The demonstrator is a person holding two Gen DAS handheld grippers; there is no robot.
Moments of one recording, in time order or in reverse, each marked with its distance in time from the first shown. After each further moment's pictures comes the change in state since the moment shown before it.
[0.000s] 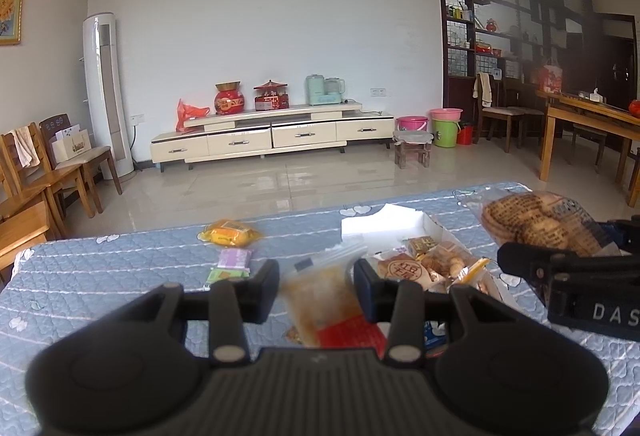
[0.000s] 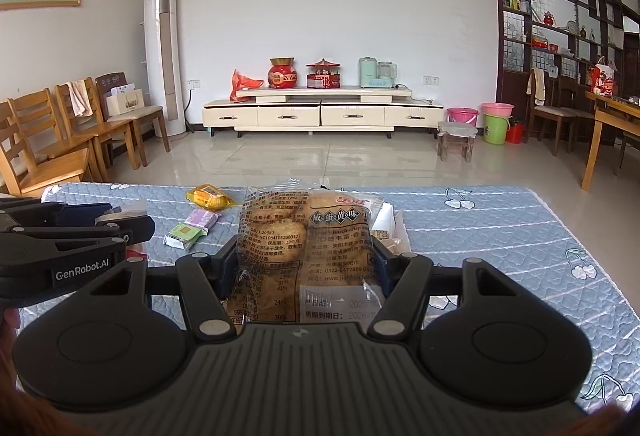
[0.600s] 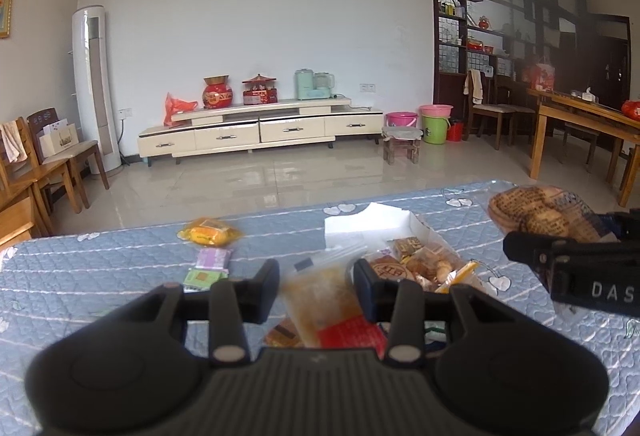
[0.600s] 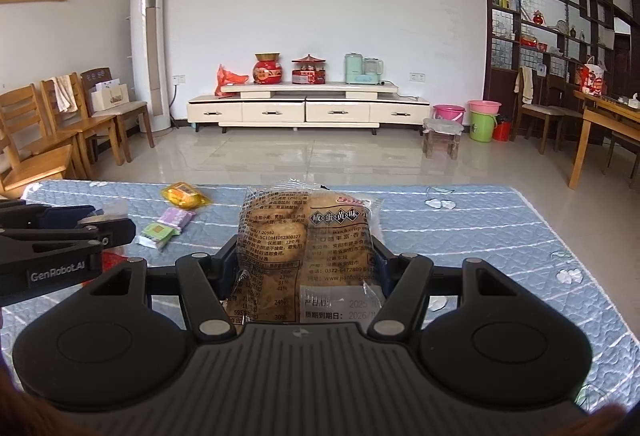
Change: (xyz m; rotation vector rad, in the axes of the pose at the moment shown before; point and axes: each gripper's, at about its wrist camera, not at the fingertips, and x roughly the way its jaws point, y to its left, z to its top) left arm 0.020 -0.012 0.007 -0.004 0.019 -0.042; right arm 0.013 -0.019 0.008 -0.001 0.015 -0.052
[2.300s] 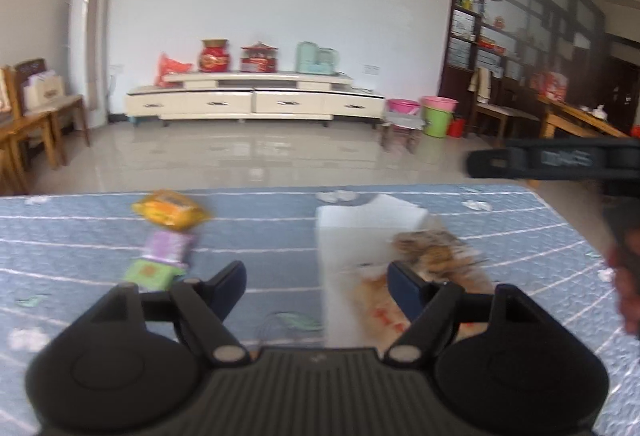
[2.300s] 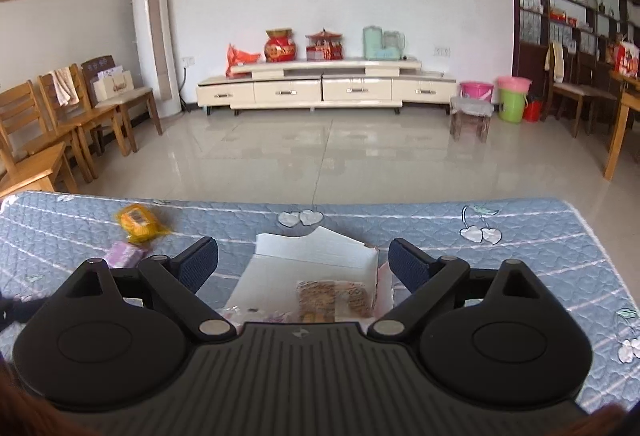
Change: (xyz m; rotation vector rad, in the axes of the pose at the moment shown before) left arm 0.101 0.019 -0.003 -0.113 0.063 -0.017; right arm 0.163 -0.054 0.055 0.010 0.069 0.079
